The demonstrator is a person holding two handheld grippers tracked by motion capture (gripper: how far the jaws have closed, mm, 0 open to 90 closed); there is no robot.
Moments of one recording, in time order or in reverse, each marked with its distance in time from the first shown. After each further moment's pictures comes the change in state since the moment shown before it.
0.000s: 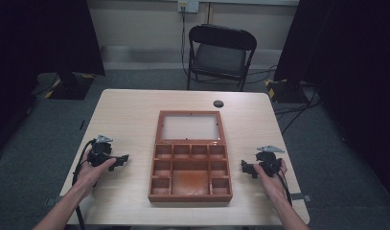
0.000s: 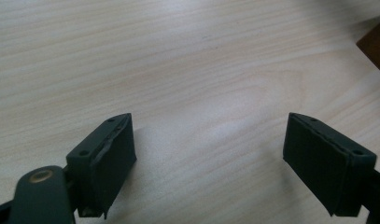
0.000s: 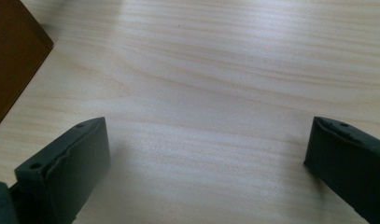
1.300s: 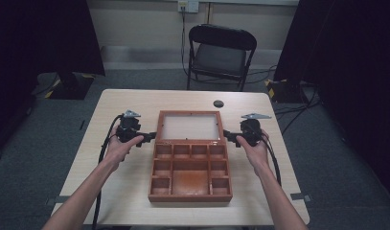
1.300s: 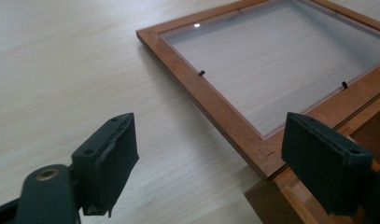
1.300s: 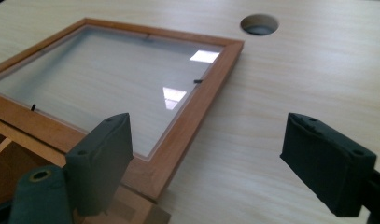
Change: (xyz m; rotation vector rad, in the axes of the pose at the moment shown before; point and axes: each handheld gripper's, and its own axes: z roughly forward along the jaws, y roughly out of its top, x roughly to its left) left arm -0.057 0.098 0.028 -0.093 -0.147 0.024; right arm 0.036 0.109 0.017 -0.109 0.253 -0.032
